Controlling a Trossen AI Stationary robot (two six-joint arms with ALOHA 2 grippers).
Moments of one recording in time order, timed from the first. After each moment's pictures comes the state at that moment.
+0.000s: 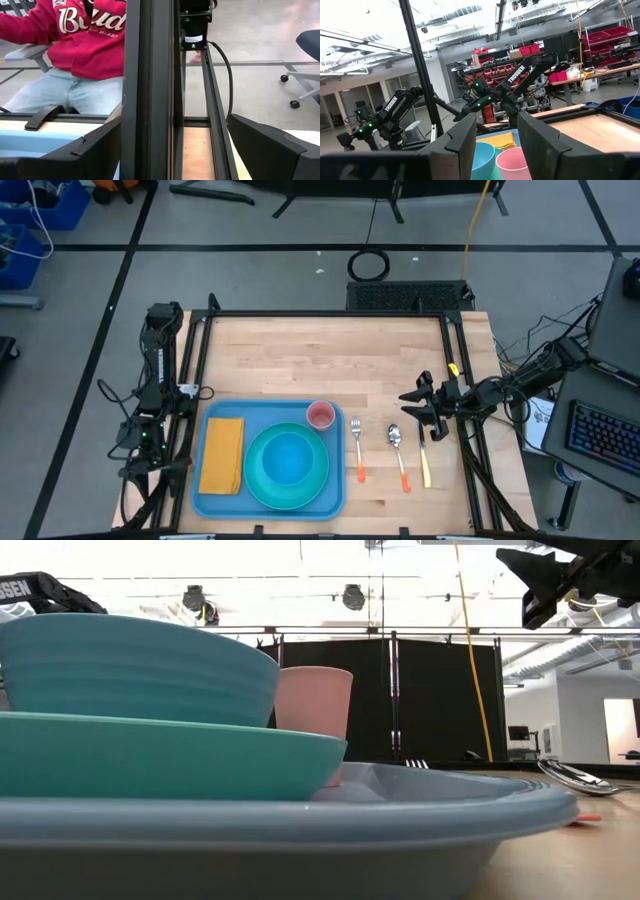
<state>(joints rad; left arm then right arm) -1.67 0.59 0.01 0.31 -0.21 0.02 0.46 0.57 0.05 0.82 0.42 0.16</state>
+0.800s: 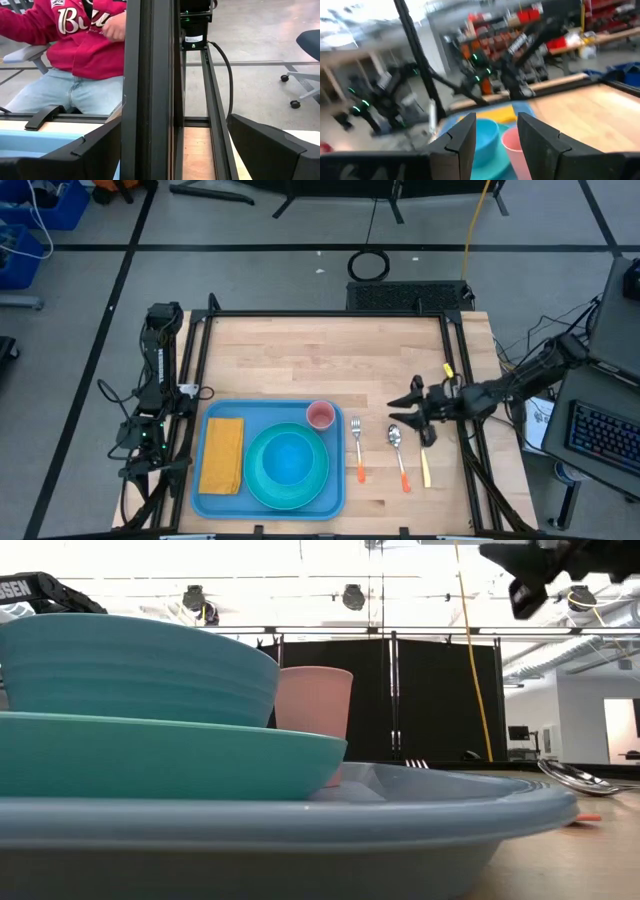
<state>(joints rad) -1.67 0.59 0.01 0.31 -0.21 0.02 0.47 0.73 0.27 0.52 0.45 0.25</state>
